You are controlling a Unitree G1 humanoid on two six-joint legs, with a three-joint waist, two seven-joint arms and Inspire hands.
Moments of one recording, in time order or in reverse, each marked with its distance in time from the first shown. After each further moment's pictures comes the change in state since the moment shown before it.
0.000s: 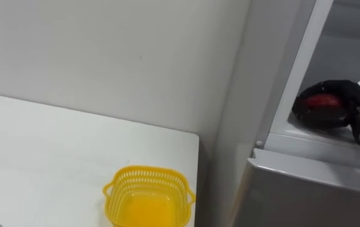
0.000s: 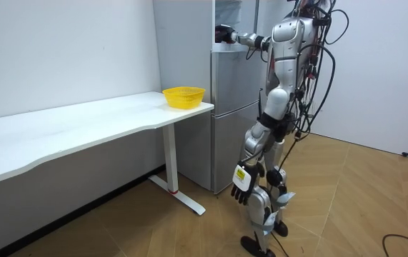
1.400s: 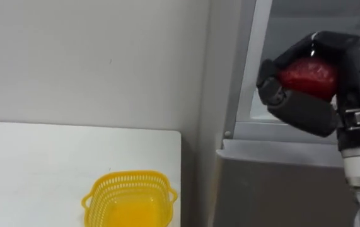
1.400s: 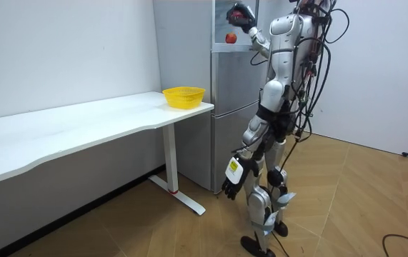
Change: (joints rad) left arm -0.007 -0.060 -0.055 0.077 -0.008 -0.100 0.172; right arm 0.467 0.268 0.001 -1.152 -0.385 -0.104 -0.417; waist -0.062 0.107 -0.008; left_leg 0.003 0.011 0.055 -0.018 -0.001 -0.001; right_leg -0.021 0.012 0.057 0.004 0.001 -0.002
